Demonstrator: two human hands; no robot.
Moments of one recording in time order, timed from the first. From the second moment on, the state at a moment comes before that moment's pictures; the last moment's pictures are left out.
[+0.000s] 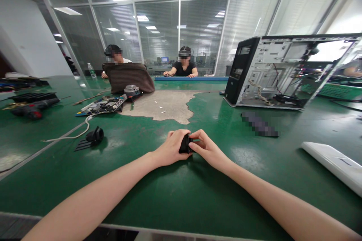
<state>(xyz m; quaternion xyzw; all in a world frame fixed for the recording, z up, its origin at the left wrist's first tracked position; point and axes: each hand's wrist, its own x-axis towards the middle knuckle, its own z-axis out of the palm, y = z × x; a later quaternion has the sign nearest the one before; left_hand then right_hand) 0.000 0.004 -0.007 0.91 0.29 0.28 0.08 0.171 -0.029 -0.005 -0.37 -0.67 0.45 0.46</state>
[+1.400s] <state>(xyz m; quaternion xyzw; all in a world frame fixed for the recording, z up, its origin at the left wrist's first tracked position) 0.000 0.004 -0.005 0.90 0.31 0.28 0.10 0.181 -0.029 -0.007 -0.42 -0.66 0.41 0.48</state>
